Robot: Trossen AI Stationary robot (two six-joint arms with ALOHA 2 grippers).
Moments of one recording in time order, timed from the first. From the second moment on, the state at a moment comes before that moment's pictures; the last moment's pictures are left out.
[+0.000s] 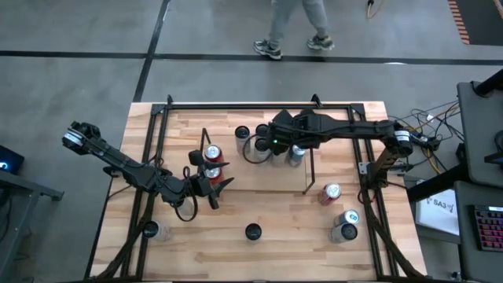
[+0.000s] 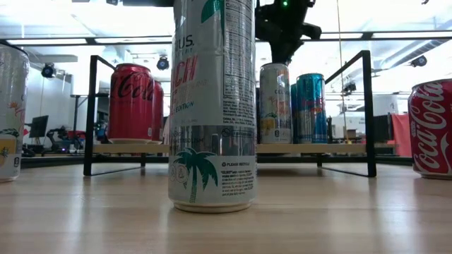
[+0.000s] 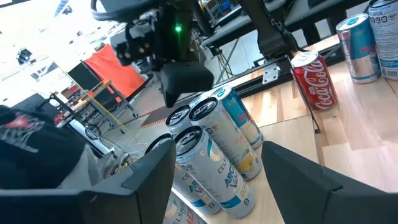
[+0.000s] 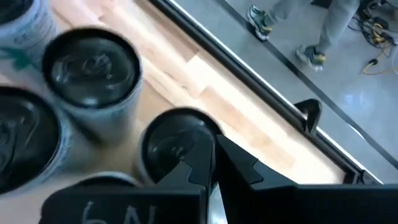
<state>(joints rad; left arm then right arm) -0.47 1.19 0.70 0.32 -0.91 0.41 -0.09 1.72 1.68 -1.20 0.62 0.63</state>
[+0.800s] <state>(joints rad) -0.47 1.19 0.70 0.32 -0.91 0.41 -0.07 1.72 1.62 -1.08 0.58 0.61</state>
